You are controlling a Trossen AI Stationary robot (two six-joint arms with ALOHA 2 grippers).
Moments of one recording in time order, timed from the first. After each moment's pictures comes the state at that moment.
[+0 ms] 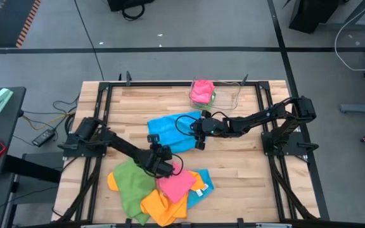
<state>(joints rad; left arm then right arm) -0.37 1.95 1.12 -0.75 -0.73 -0.44 0.00 1.63 0.79 0.20 0.31 0.00</state>
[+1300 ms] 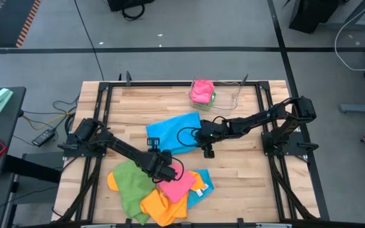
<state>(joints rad) -0.42 1.95 1.34 -1.10 -0.51 -0.44 0.01 1.63 0.79 0.00 0.03 -0.08</state>
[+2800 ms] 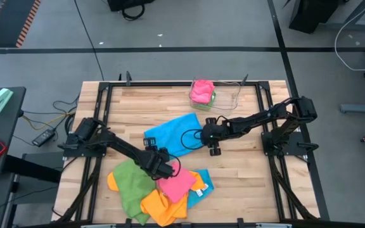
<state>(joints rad) -0.39 1.95 1.18 -0.94 -0.50 -0.53 0.01 1.62 0.79 -0.22 0.17 -0.18</state>
